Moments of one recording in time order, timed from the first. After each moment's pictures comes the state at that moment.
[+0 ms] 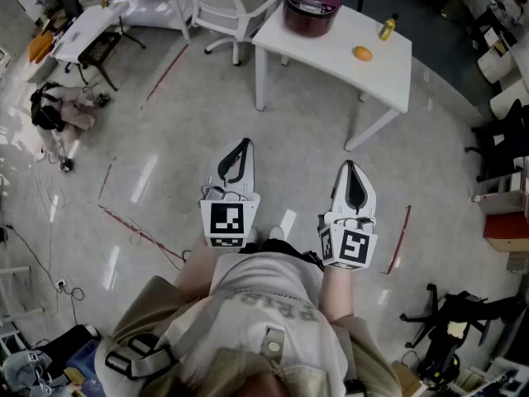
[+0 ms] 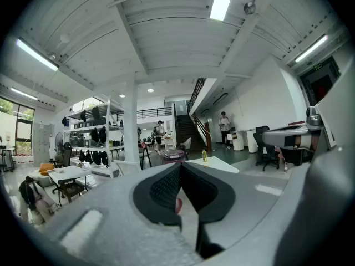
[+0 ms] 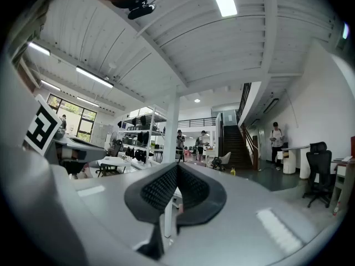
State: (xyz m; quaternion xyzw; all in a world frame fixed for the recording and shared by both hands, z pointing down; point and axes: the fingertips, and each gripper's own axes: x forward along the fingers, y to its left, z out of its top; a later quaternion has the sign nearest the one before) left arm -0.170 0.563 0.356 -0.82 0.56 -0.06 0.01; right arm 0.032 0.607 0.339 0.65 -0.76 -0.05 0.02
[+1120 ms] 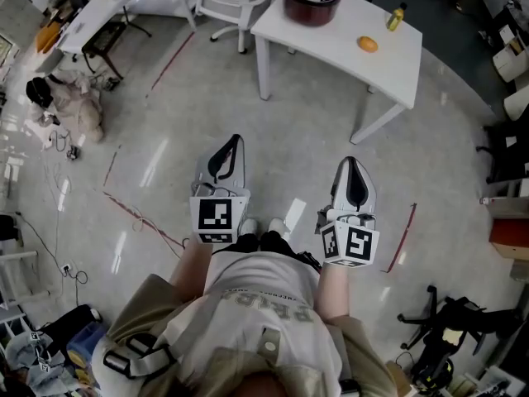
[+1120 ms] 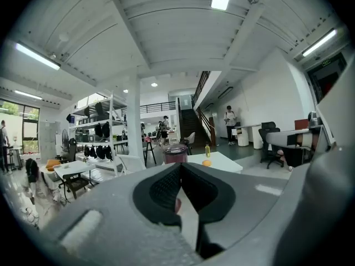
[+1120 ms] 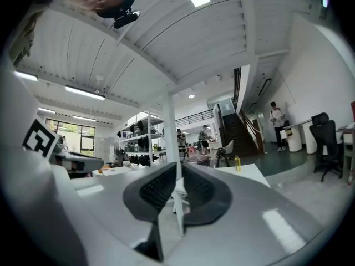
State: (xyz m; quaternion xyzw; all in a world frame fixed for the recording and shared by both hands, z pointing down) left arm -0.139 0.544 0.370 -0.81 0.58 -0.08 -0.01; right arm 0.086 0.579 0.361 0.63 -0.77 0.03 -0.04
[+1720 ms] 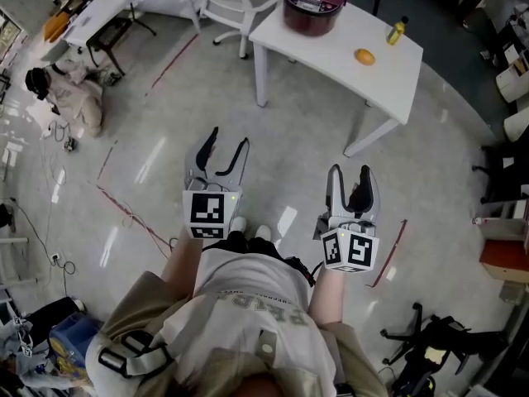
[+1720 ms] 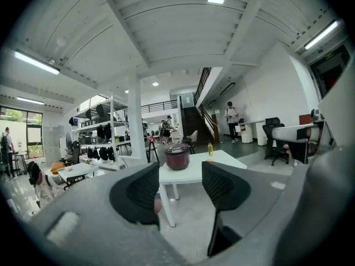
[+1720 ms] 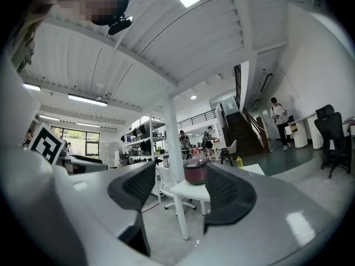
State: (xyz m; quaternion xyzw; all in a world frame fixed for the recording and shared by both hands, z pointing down) left arm -0.108 0.524 0.365 -0.79 0.60 -0.10 0.00; right arm 0.140 0.562 0.357 0.61 -0.79 0.04 -0.06
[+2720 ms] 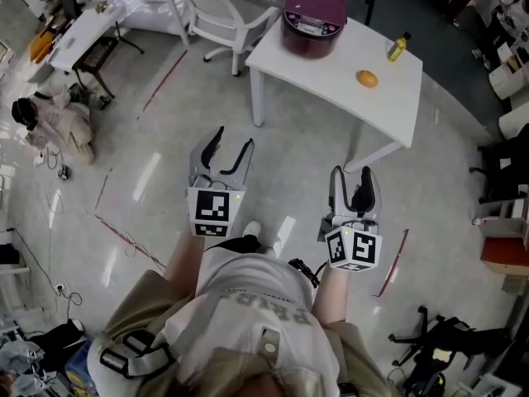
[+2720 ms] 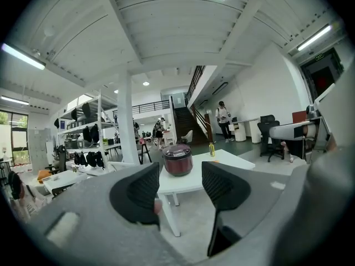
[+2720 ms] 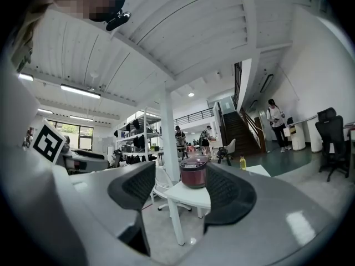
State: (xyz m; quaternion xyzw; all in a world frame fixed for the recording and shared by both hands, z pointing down) left arm -0.149 0.387 0.374 -0.82 0.56 -0.11 0.02; right arm 0.093 0.441 0.370 0.63 -0.77 0.04 -0.04
